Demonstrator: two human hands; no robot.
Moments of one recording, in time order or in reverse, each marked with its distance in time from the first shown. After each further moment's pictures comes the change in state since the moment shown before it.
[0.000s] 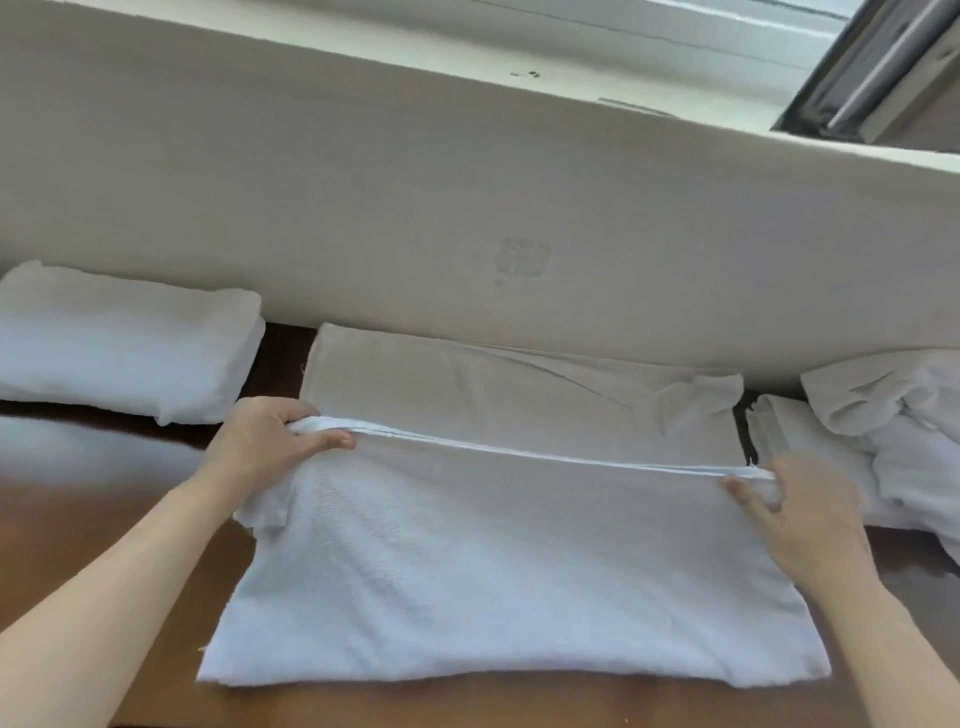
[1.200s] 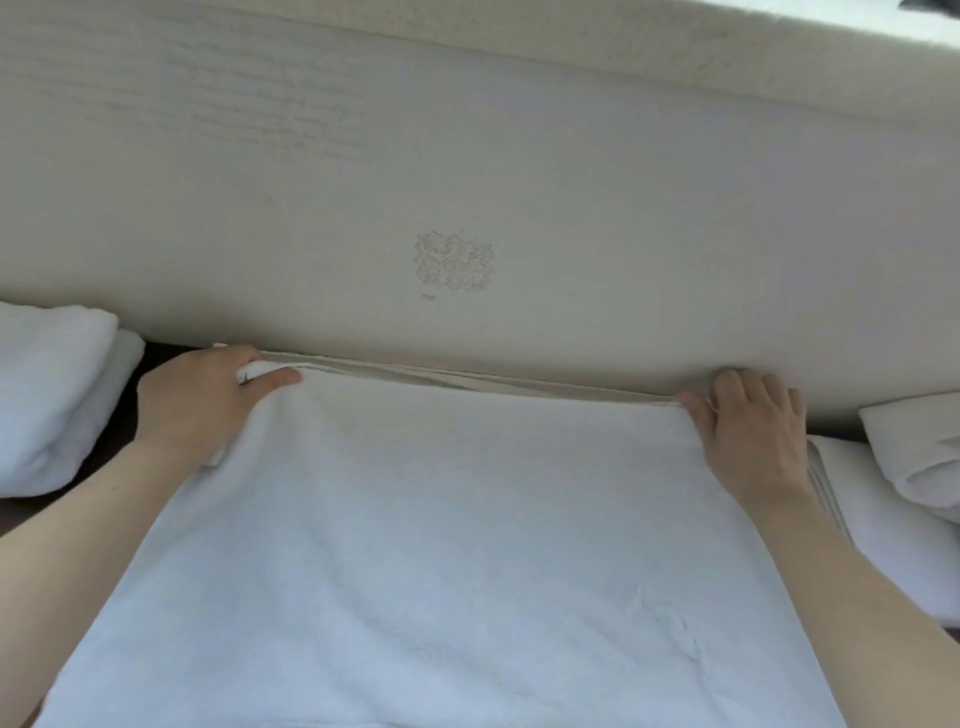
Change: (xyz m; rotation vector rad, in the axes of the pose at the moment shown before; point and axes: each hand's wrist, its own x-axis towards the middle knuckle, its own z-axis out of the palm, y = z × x) left_hand 0.142 -0.008 0.059 0.584 0.231 -0.105; right_hand 0.164 0.037 0.130 -0.194 0.145 -0.123
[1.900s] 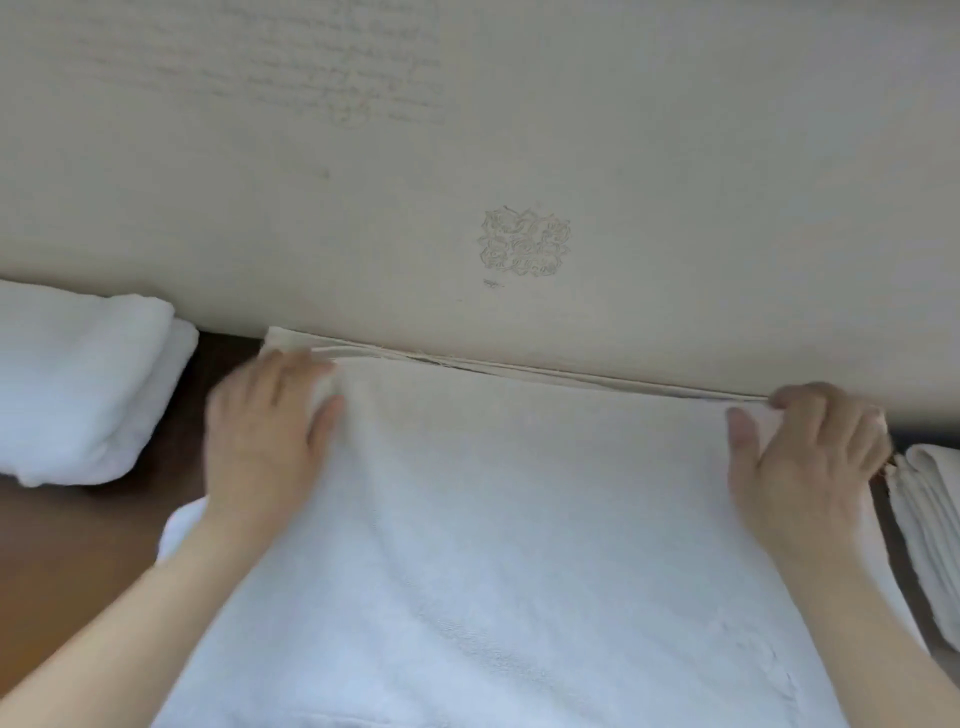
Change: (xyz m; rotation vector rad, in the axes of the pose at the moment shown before) left_hand -0.059 0.010 0.014 0.020 0.259 0.236; right_hand -0.034 -0.060 0.002 0.216 0.204 0.190
